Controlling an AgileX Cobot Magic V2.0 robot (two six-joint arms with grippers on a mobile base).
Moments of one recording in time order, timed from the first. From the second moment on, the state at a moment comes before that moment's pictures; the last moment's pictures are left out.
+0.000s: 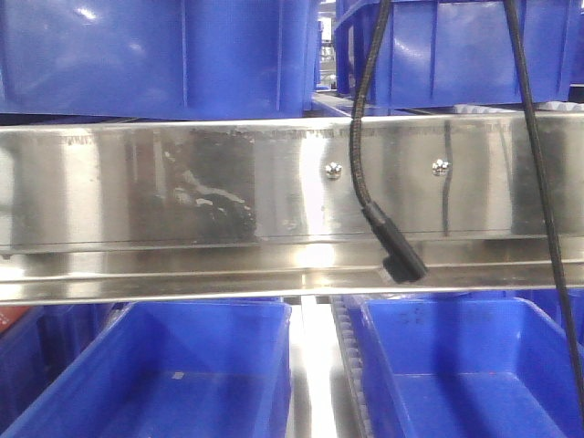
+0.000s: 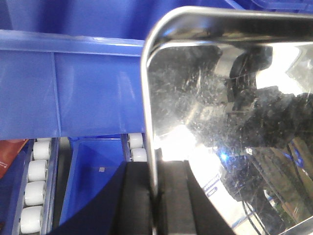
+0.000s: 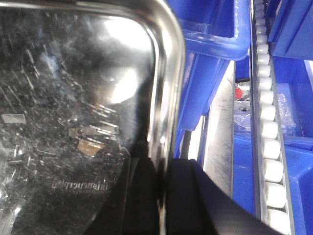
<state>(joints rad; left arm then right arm) -0.16 1.07 -1.26 -0.12 0.77 -0.02 0.87 1.68 -1.84 -0.54 1.08 0.71</state>
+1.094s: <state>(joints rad) -0.16 1.07 -1.26 -0.12 0.77 -0.02 0.87 1.68 -1.84 -0.54 1.08 0.71</state>
